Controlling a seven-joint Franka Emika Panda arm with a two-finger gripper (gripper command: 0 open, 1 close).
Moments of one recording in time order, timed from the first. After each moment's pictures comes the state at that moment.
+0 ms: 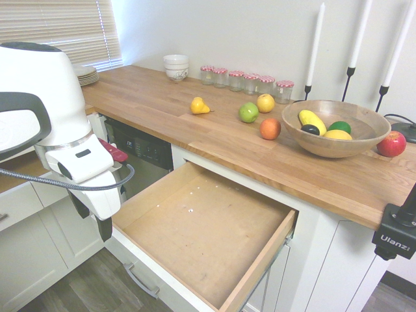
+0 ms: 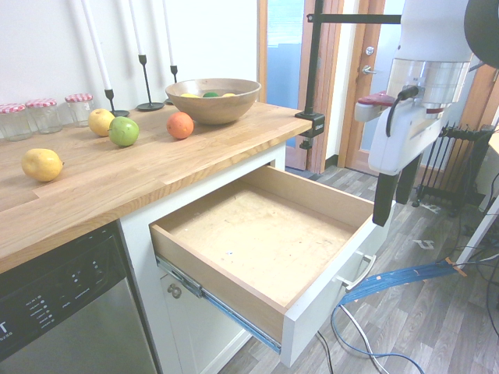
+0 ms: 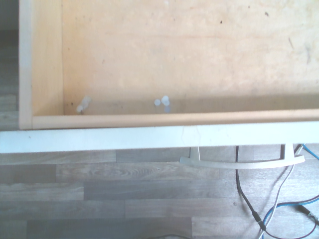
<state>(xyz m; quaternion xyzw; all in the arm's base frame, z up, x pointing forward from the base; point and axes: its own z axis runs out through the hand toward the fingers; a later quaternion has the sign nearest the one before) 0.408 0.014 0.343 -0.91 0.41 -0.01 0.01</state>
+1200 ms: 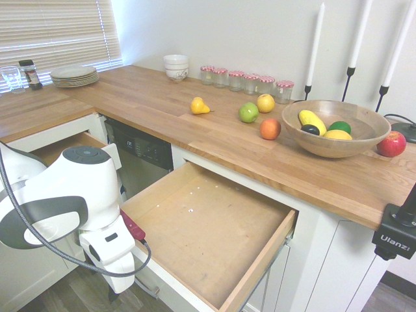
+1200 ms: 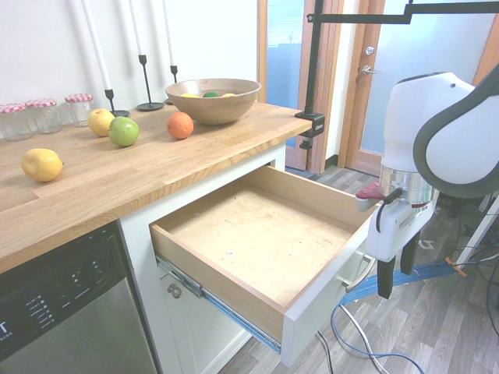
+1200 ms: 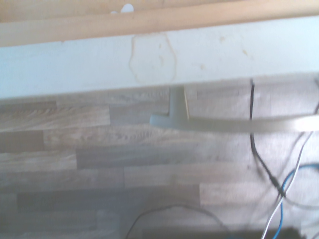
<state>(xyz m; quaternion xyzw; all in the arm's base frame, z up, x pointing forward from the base) 0.401 -0.012 0.191 -0.90 0.42 0.06 0.01</state>
